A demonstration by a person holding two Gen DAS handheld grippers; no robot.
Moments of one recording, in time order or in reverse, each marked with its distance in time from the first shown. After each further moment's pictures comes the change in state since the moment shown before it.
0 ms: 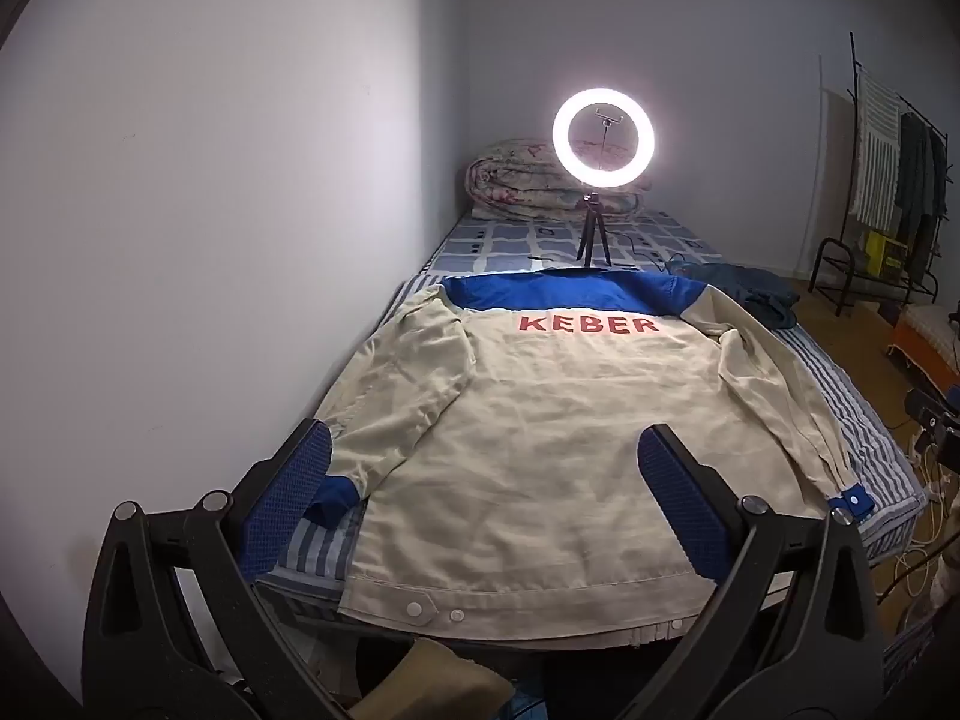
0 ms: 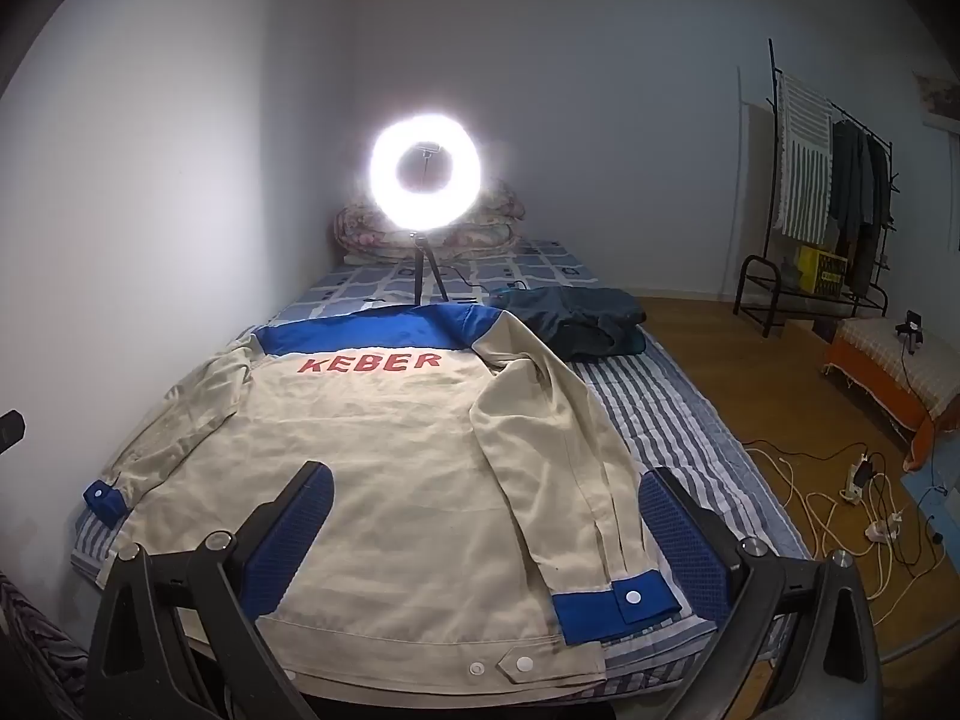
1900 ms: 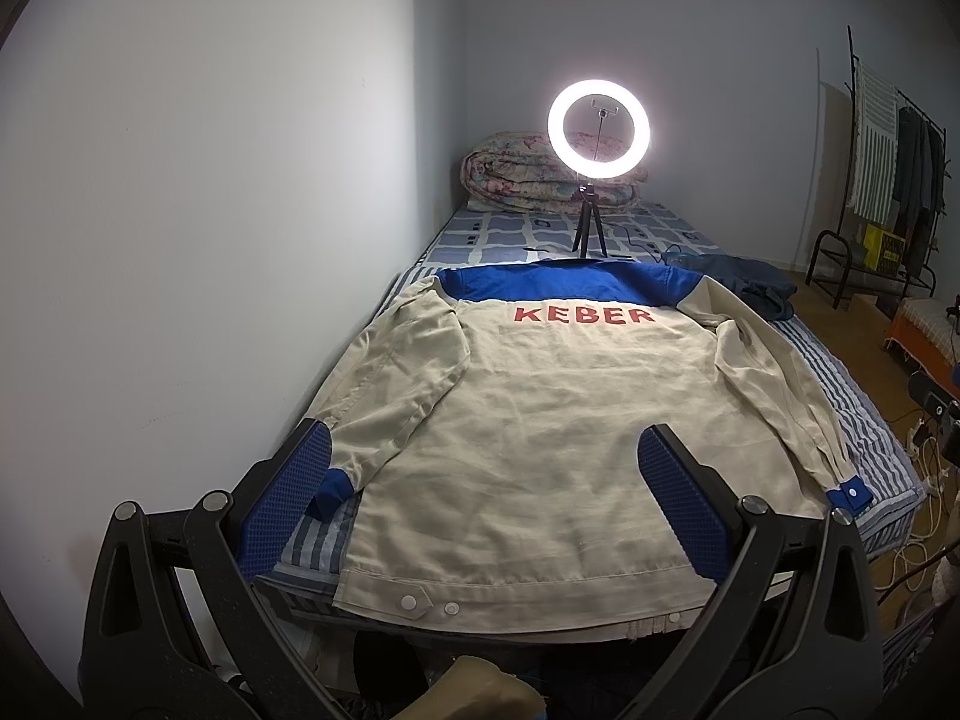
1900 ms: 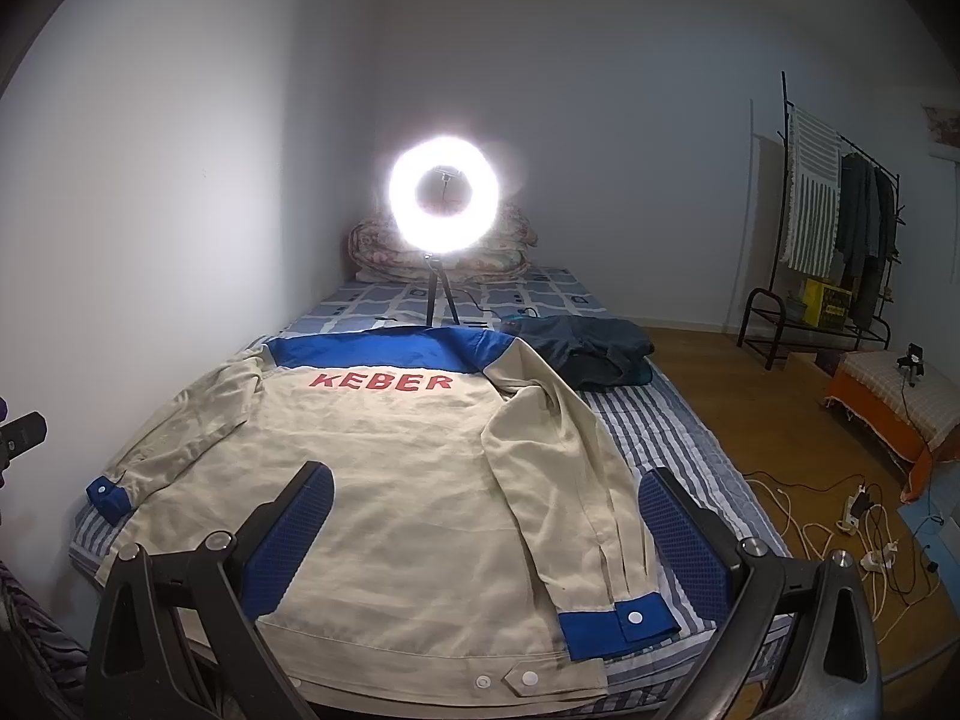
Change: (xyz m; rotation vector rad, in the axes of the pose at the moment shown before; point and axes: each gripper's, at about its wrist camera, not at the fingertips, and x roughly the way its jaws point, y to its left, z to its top) left arm 0.001 -0.003 -0.005 0.011 0.020 0.008; right arm -0.010 0.014 0.000 -0.046 -0.065 0.001
